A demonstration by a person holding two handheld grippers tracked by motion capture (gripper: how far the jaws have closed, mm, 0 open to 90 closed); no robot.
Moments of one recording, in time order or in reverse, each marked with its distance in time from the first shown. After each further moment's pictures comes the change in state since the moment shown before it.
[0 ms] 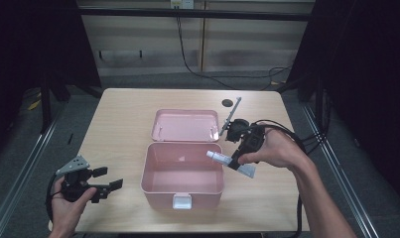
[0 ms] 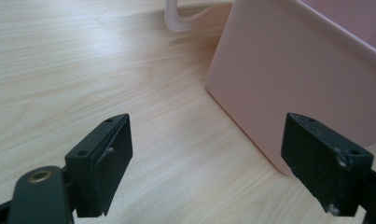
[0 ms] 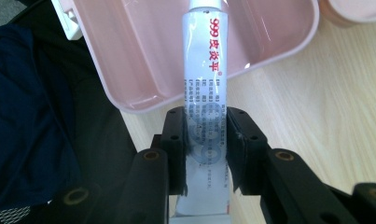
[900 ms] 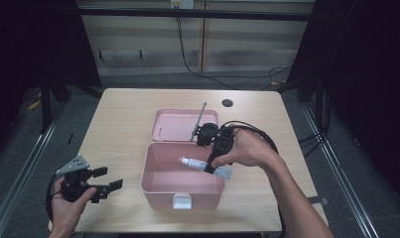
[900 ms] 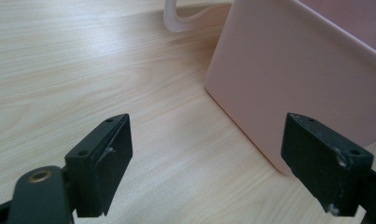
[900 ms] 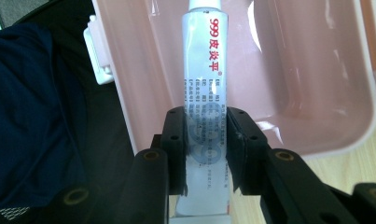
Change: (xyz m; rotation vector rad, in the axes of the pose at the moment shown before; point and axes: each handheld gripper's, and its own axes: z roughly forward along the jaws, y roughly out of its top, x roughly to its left) left arm 0.000 0.000 0.000 -0.001 -0.003 -0.002; right arm 0.022 0.057 0.025 0.048 0.049 -0.113
